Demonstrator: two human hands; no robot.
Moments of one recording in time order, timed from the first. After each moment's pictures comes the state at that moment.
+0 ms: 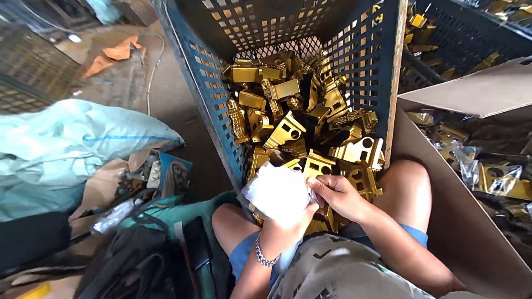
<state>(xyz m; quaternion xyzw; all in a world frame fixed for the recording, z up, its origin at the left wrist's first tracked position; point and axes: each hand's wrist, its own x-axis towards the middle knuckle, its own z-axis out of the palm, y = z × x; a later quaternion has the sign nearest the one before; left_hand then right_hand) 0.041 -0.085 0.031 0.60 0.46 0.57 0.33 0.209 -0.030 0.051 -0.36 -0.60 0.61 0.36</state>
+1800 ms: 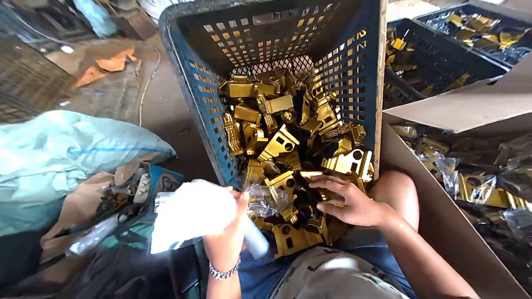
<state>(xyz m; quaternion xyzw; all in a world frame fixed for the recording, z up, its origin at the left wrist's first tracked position) -0.019 -0.072 0.041 0.45 0.55 0.68 0.18 0.259 -0.012 0.042 -0.36 -0.77 0.46 0.25</state>
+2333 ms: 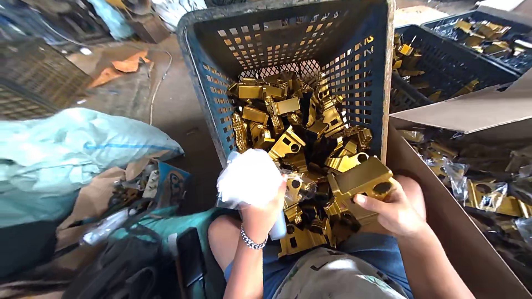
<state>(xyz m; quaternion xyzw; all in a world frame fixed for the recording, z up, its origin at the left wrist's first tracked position) 0.018 -0.038 0.047 0.55 0.51 0.64 0.13 0.274 -0.032 0.061 -0.26 -0.59 0.56 0.52</state>
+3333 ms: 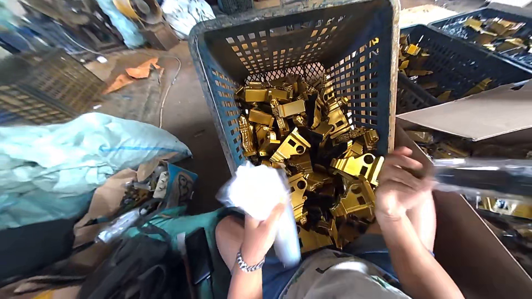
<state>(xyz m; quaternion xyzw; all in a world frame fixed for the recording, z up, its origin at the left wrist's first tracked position) 0.016 -0.082 0.060 0.42 0.48 0.66 0.41 0.262 0.007 0.047 0.10 -0.22 0.72 0.65</state>
